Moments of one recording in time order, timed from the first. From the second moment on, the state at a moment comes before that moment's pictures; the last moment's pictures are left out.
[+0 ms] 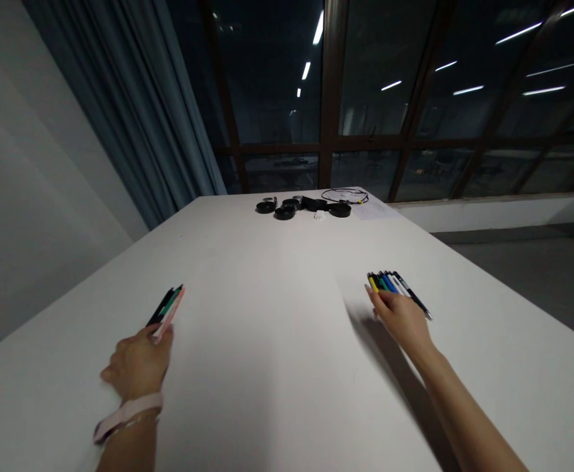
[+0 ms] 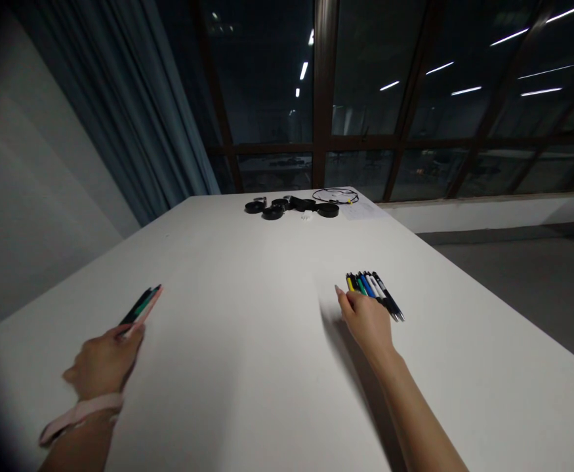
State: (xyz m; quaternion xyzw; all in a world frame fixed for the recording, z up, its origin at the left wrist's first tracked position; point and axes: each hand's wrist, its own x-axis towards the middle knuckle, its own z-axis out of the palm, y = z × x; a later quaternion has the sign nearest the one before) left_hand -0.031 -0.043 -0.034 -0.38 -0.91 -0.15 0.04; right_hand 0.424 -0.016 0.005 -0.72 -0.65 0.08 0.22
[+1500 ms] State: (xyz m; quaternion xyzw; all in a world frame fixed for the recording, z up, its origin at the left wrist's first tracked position) left_hand 0.147 -0.043 -0.028 -0.74 -0.64 -0.18 0.10; right_hand 0.380 -0.033 0.001 -0.65 -0.75 0.07 0.12
